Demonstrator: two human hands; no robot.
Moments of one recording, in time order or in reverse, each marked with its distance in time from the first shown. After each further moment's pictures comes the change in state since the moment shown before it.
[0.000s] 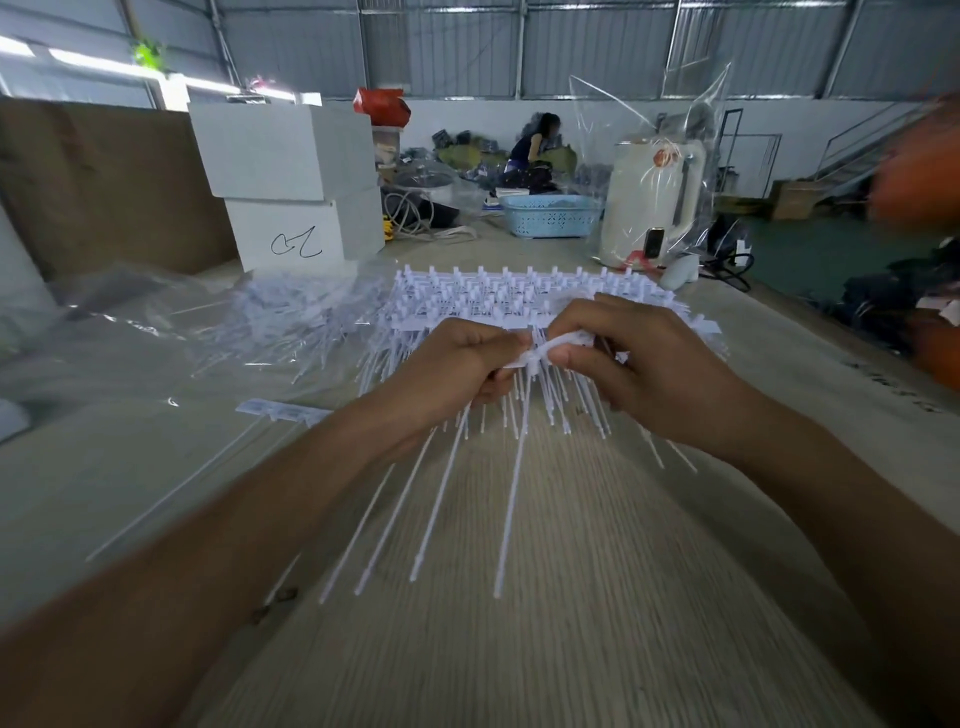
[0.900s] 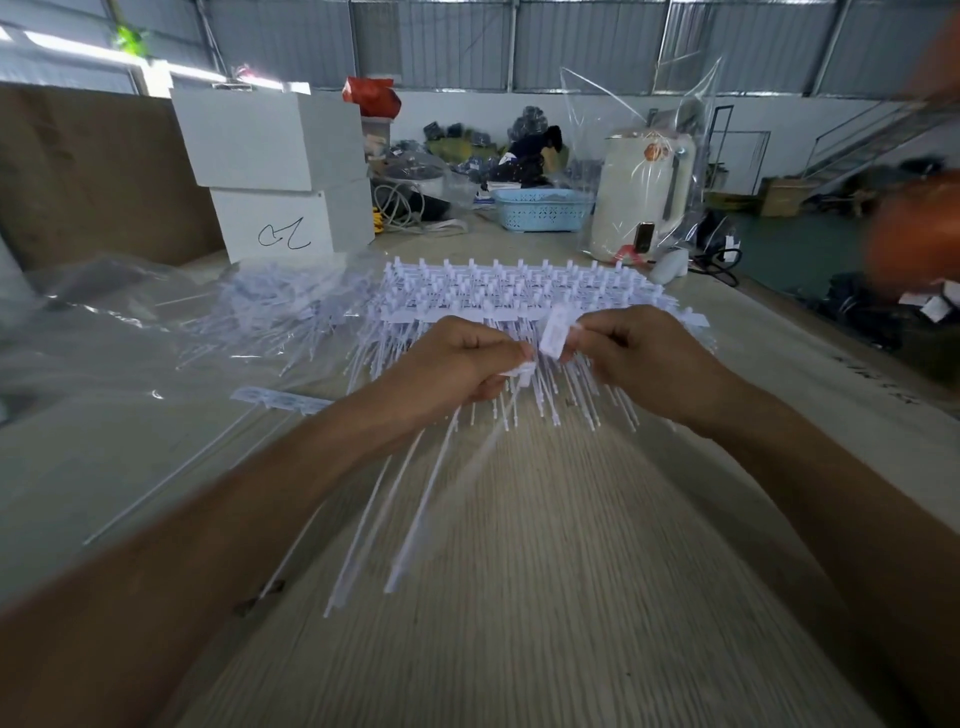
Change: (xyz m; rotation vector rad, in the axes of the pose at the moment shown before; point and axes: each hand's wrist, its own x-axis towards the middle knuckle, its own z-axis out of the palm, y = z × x) left_hand -0.007 0.001 0.000 0.055 -0.091 0.065; right_hand 0.000 0.025 0.003 0.074 -0.038 0.348
